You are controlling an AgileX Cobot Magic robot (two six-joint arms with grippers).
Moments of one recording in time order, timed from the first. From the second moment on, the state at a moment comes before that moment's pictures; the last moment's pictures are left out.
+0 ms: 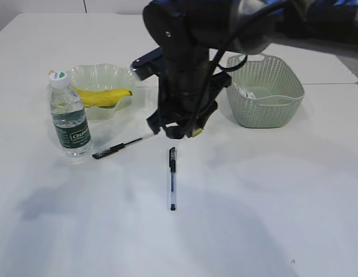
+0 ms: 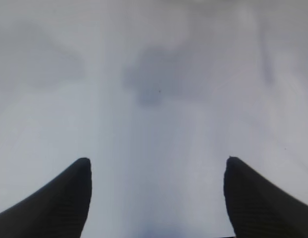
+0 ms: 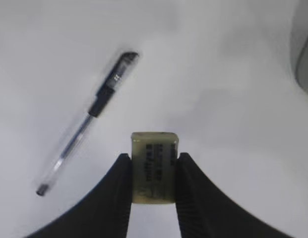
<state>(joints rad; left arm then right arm) 0.05 1.23 -0.83 -0.28 0.91 -0.03 0.66 2.16 -1.90 -0.30 1.23 0.19</state>
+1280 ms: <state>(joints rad) 0.05 1.23 -0.83 -0.28 0.91 -0.03 0.41 2.08 -1.72 -0.33 0.32 0.22</state>
